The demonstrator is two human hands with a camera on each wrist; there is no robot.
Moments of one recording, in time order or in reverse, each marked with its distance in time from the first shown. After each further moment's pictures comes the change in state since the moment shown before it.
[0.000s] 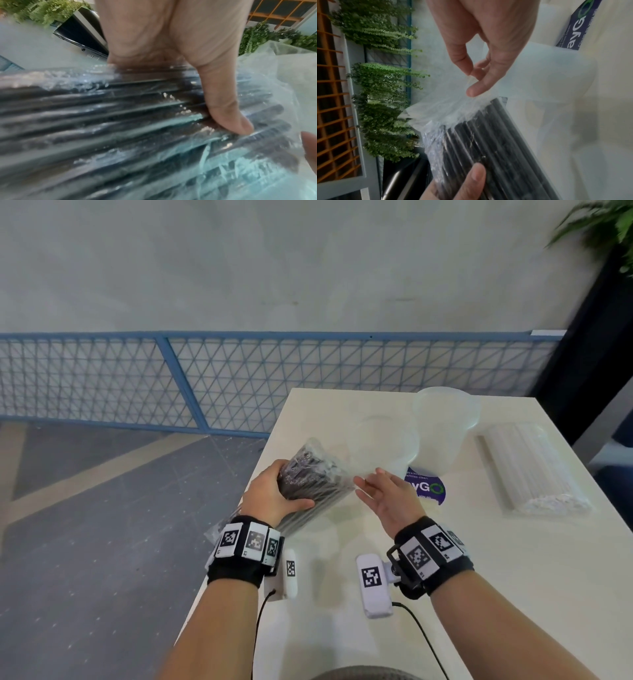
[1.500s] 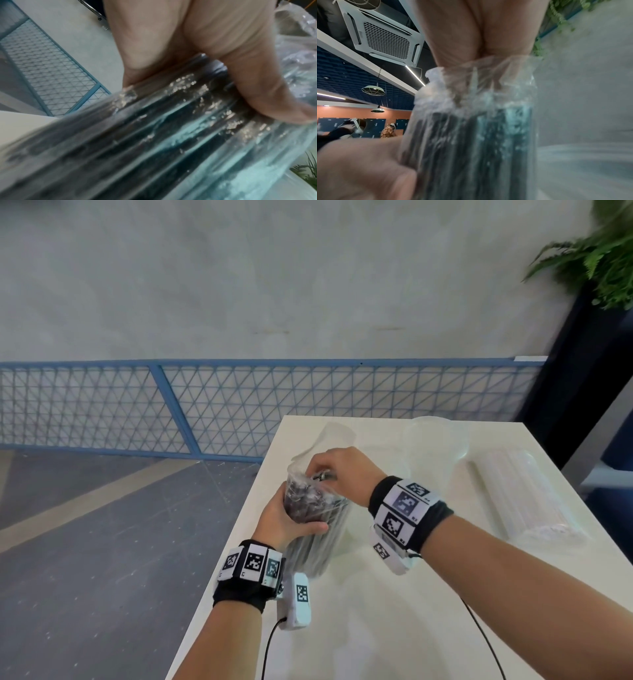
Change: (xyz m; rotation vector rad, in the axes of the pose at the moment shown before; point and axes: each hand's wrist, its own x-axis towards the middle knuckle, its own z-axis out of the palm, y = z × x) left_hand 0.029 0.017 0.026 -0.315 -0.069 0.013; right_hand 0.036 -0.063 0.076 -1.630 -0.528 -0.612
